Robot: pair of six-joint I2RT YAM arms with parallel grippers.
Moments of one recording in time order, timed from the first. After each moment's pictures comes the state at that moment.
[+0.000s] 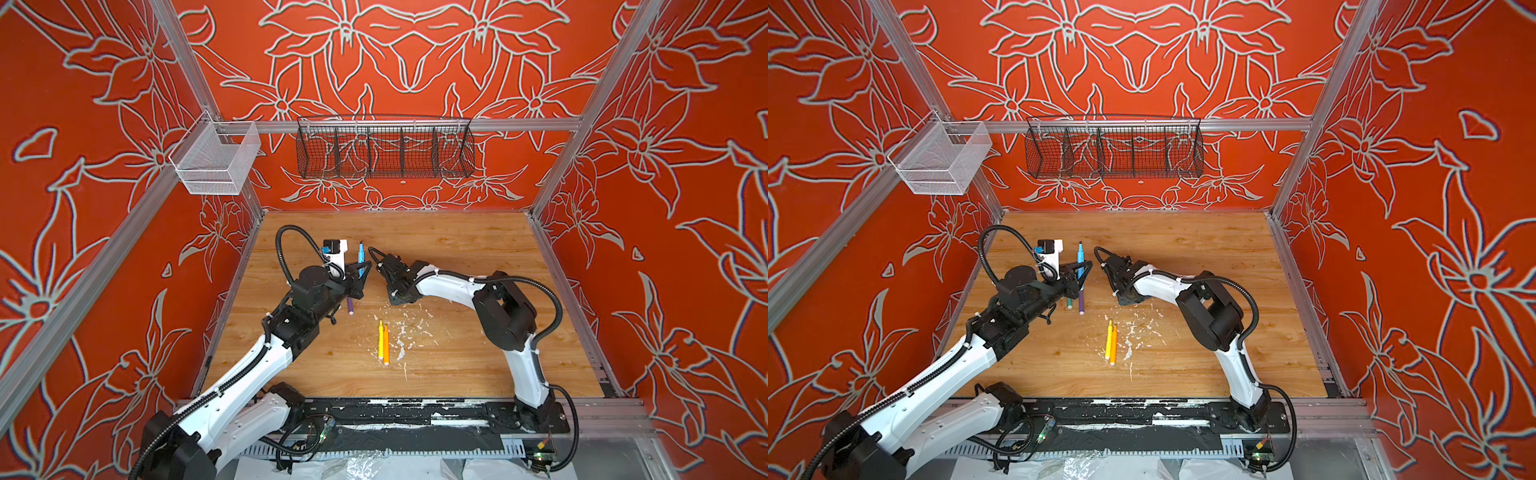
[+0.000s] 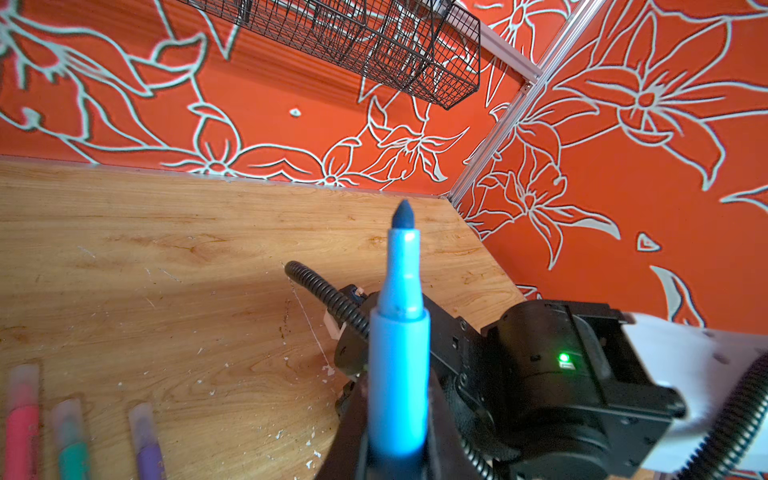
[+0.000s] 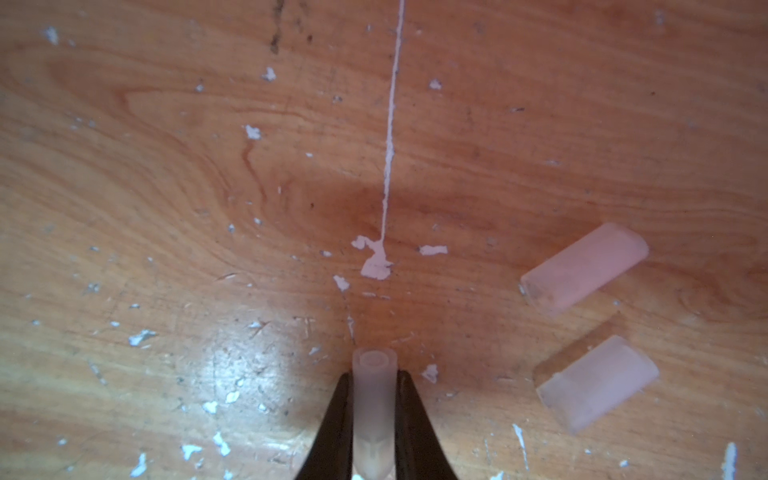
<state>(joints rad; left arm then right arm) -0.46 0.94 0.69 0.07 0.11 -0.44 0.80 2.10 1.53 -0.68 0.26 0.55</state>
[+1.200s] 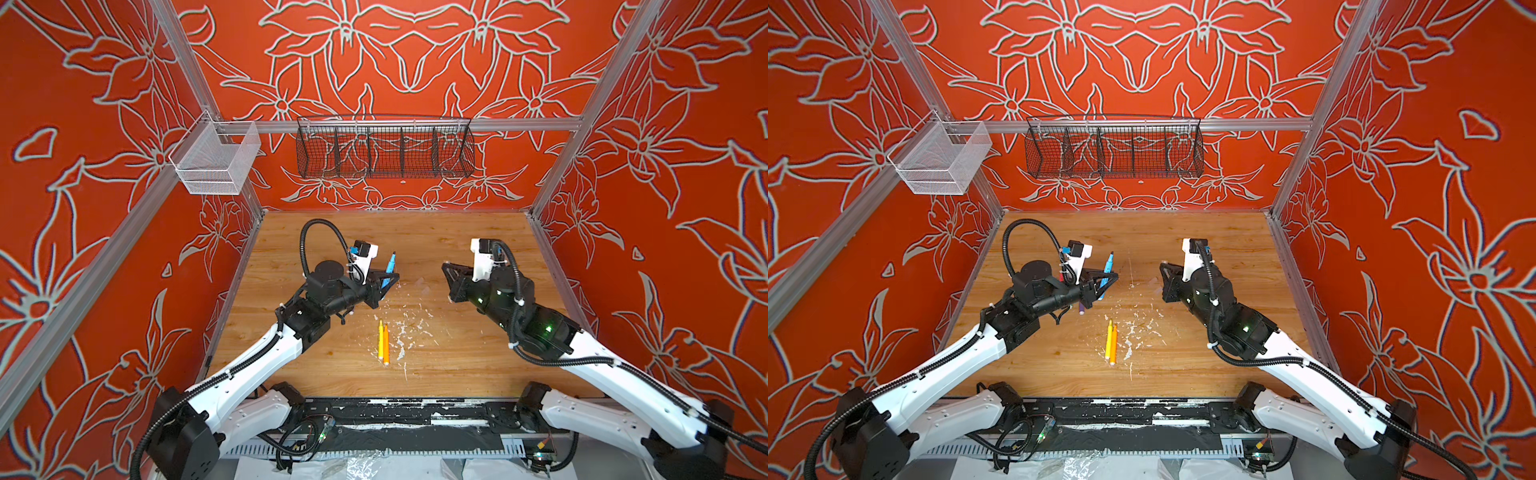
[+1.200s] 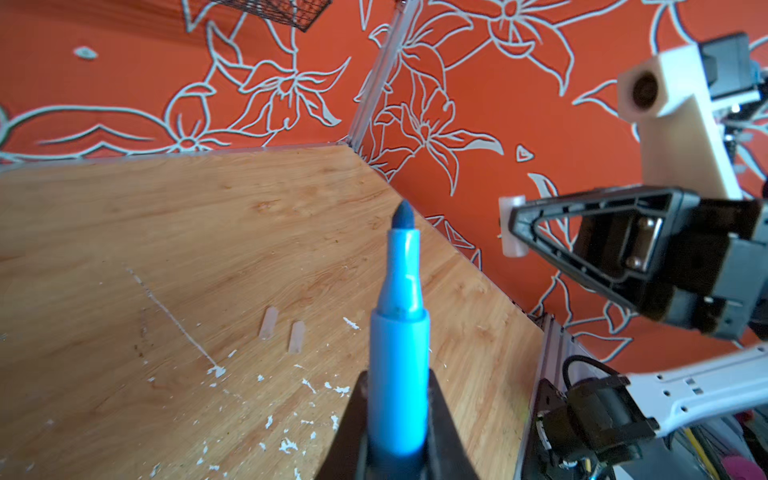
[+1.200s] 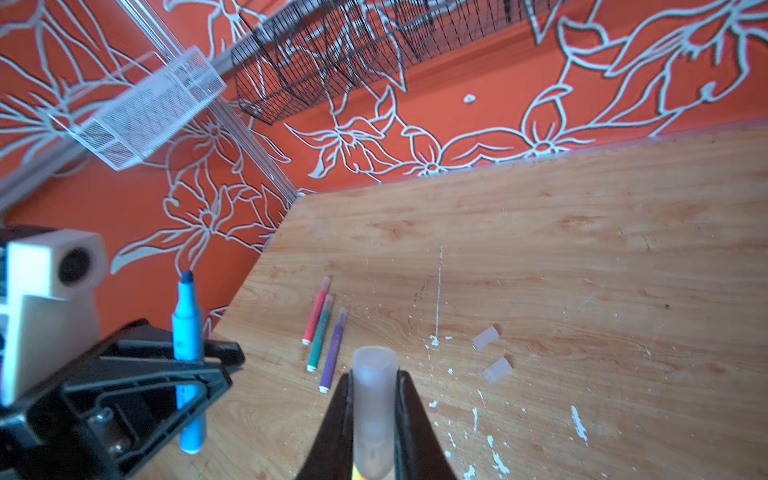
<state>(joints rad) -0.57 1.04 0.77 0.09 0.40 -0.35 0.80 0.91 0.90 -0.22 0.26 0.58</state>
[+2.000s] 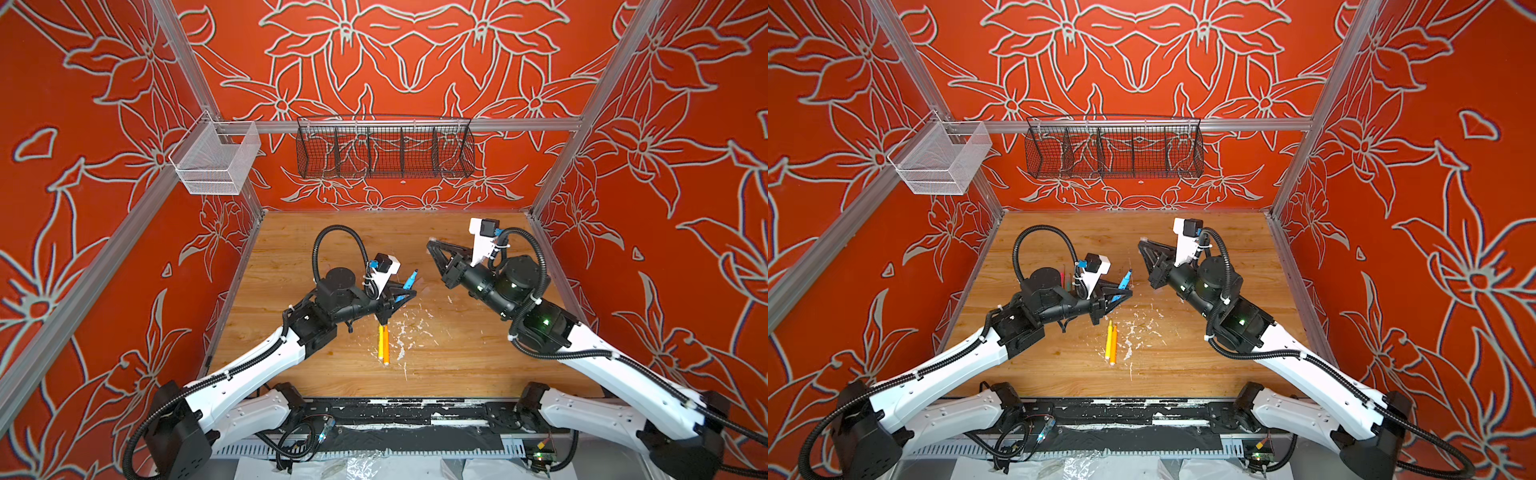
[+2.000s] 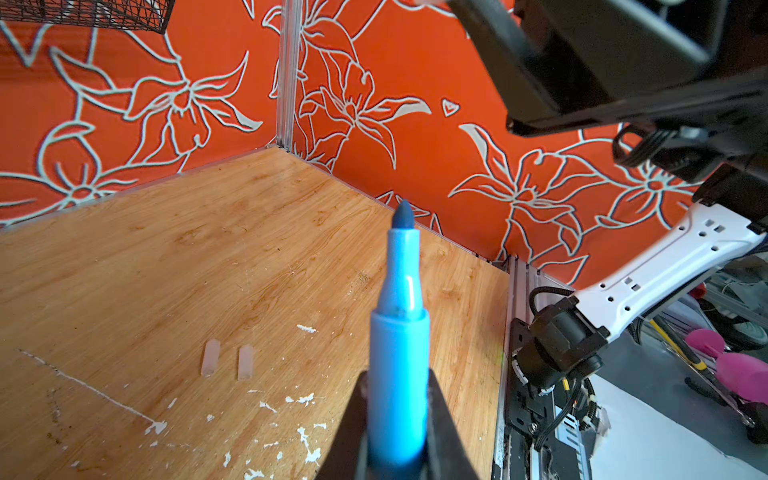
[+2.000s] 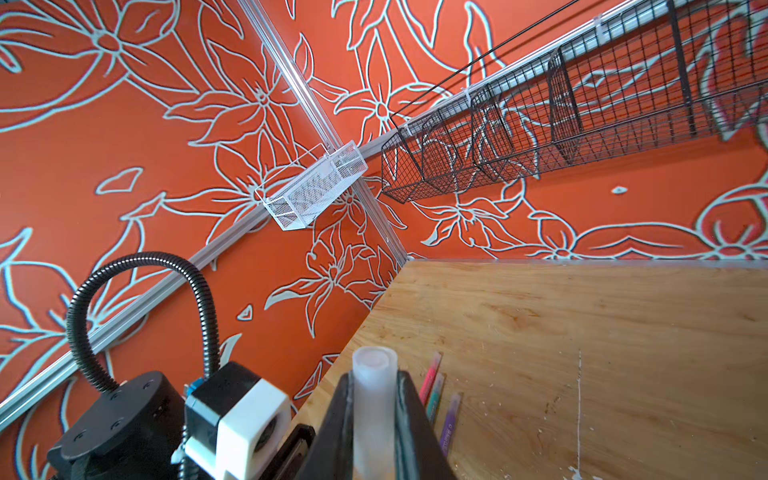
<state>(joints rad) -0.69 1.04 0.77 0.09 0.45 -0.19 0.83 1.01 1.00 0.07 0.08 0.56</state>
